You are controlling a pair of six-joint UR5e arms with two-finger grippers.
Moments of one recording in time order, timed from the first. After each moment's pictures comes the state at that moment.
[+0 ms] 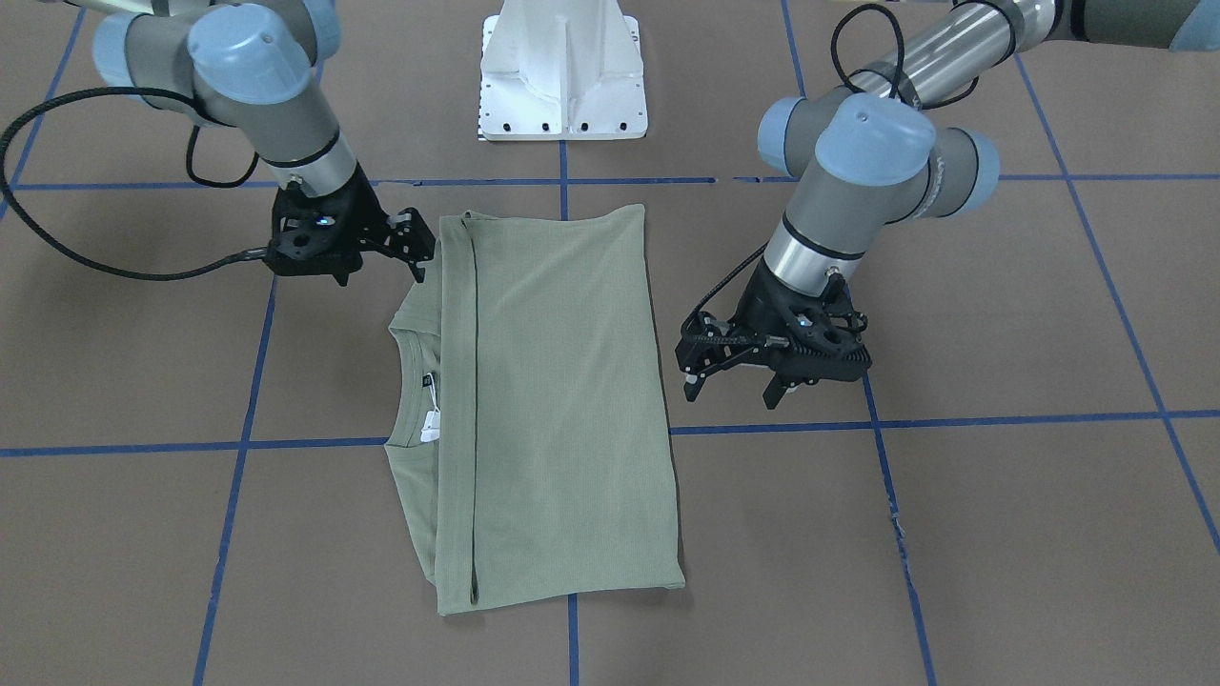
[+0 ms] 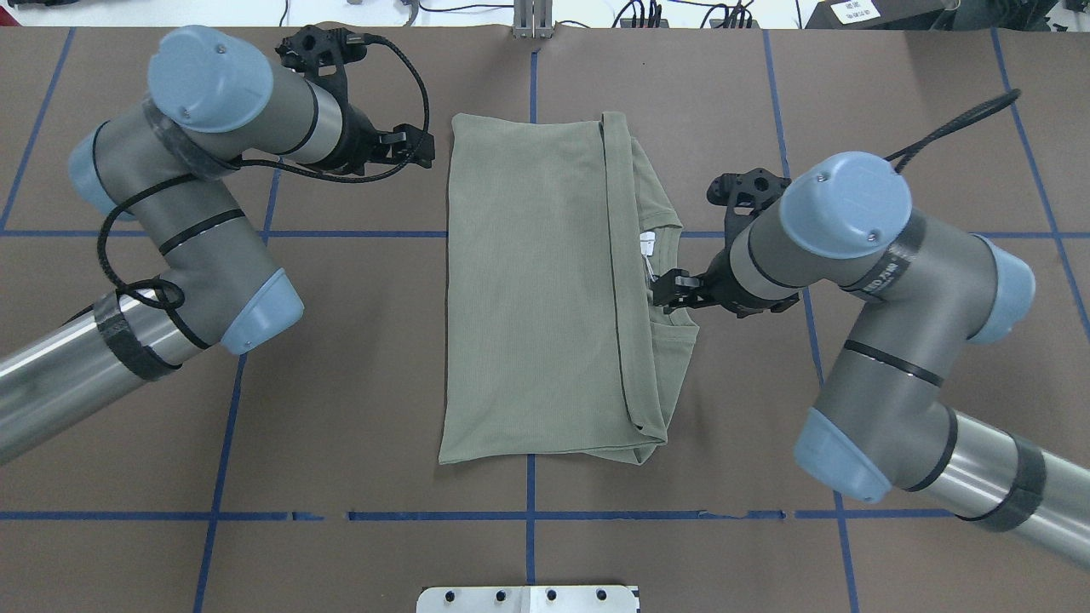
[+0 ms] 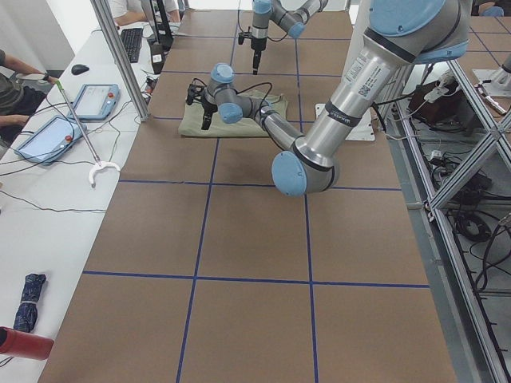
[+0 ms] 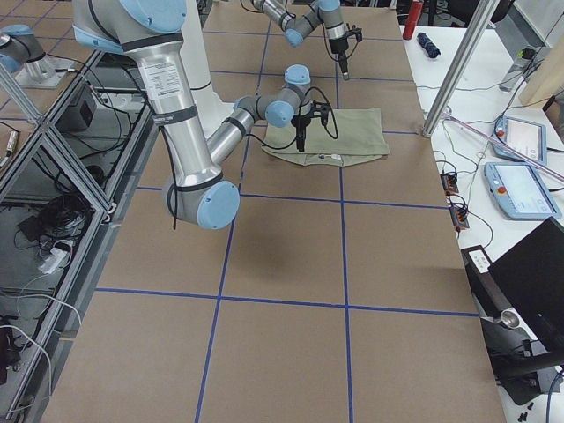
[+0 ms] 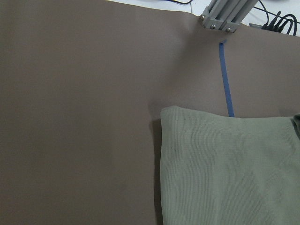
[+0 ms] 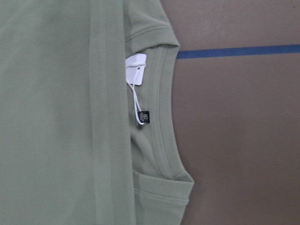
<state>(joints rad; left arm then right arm) -0.79 -2.17 -1.60 -2.02 -1.89 -1.15 0.61 -1.15 1.89 -1.52 1.91 1.17</state>
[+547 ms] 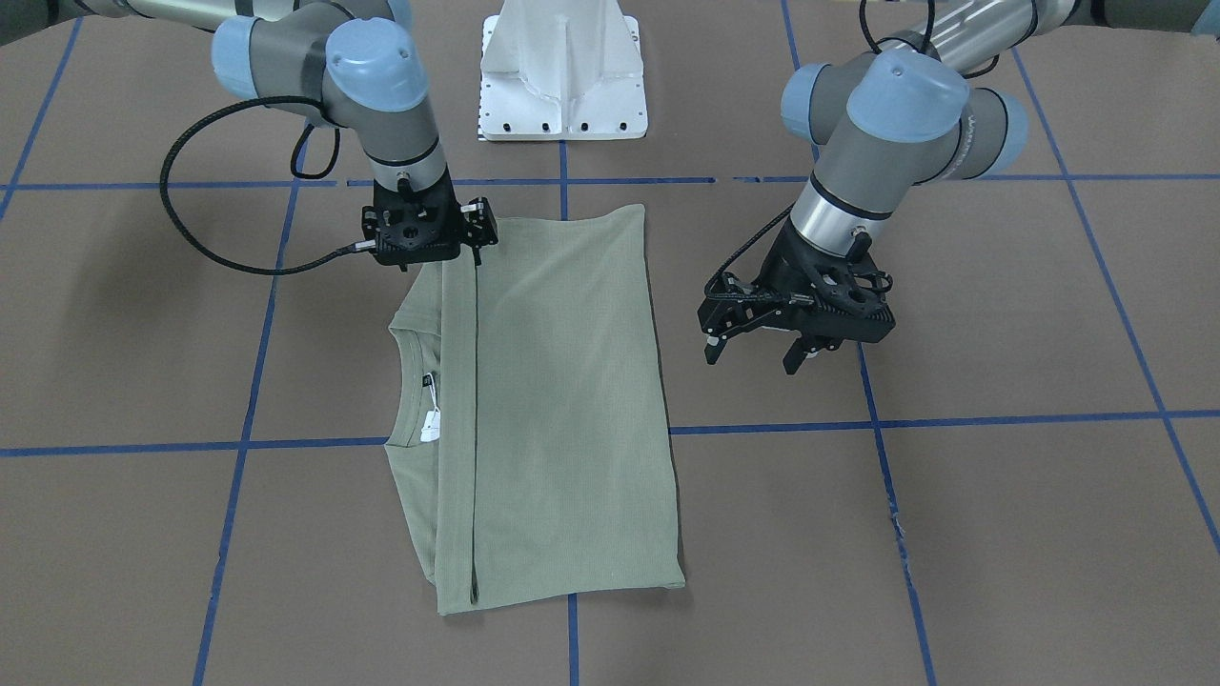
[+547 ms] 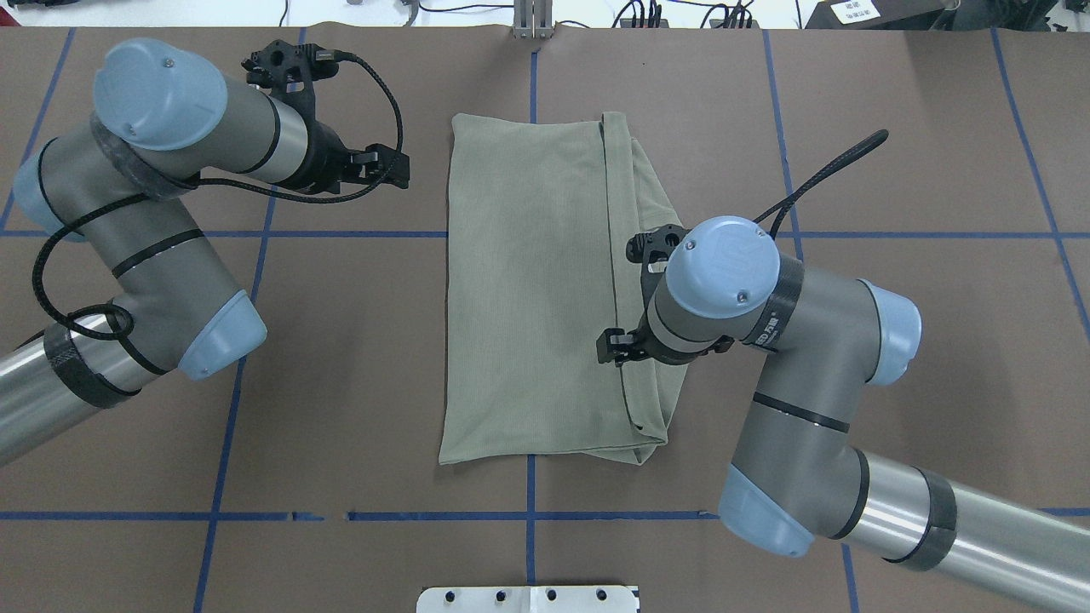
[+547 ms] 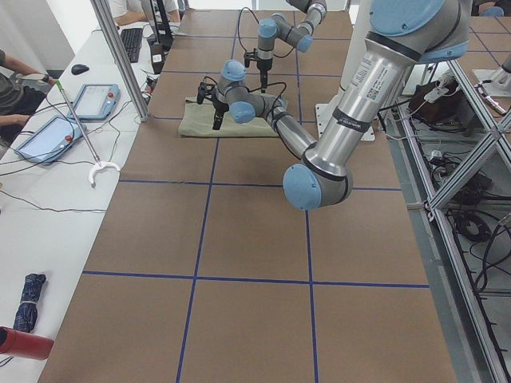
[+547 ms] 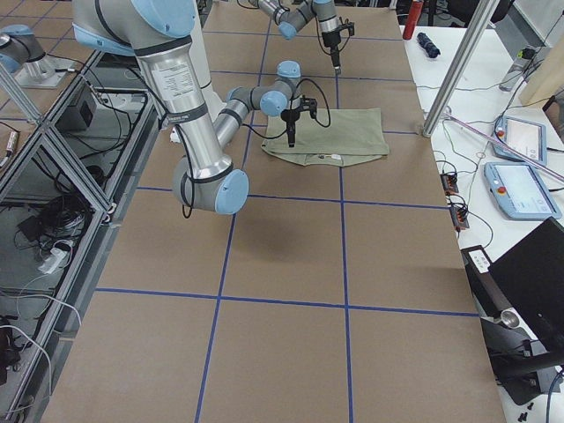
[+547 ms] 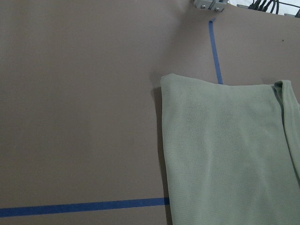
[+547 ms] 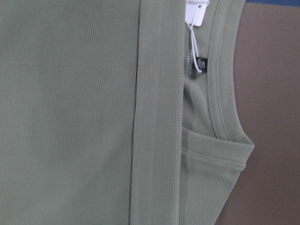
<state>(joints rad) -0.79 -2.10 -1.68 -2.00 -1.91 -1.12 0.47 -1.06 1.84 -1.64 1.85 1.12</state>
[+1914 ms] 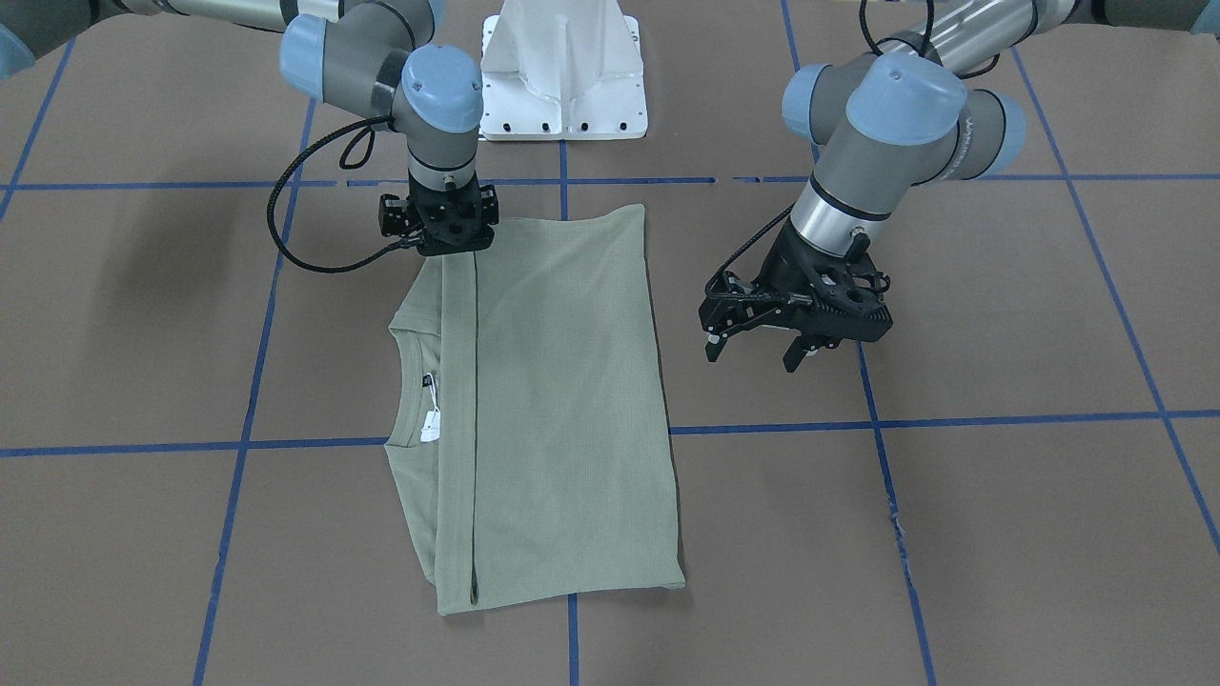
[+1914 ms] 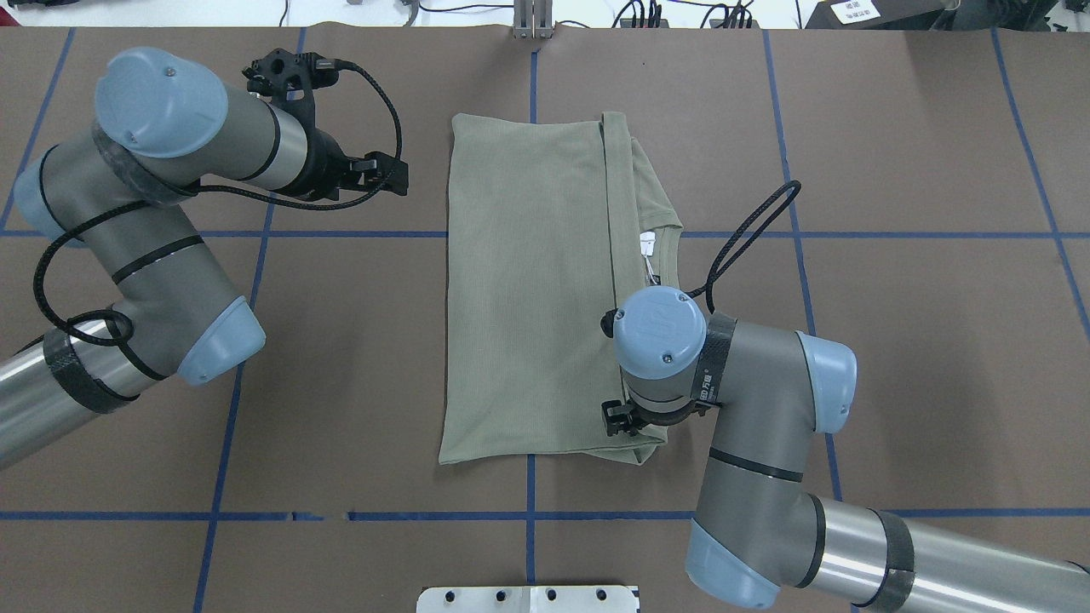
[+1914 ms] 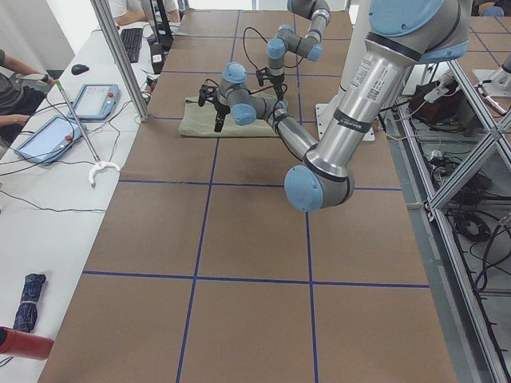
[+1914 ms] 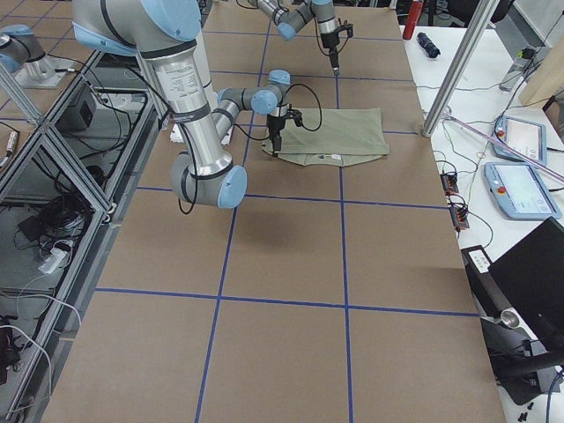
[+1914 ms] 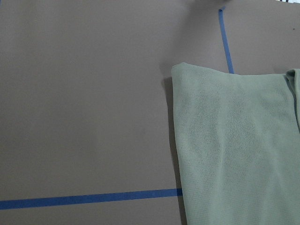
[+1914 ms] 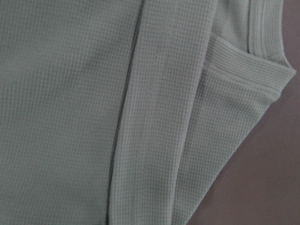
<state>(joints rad) -0.78 -2.09 -1.68 -2.00 -1.91 -1.12 0.39 -1.04 1.78 -1.81 1.84 1.00</state>
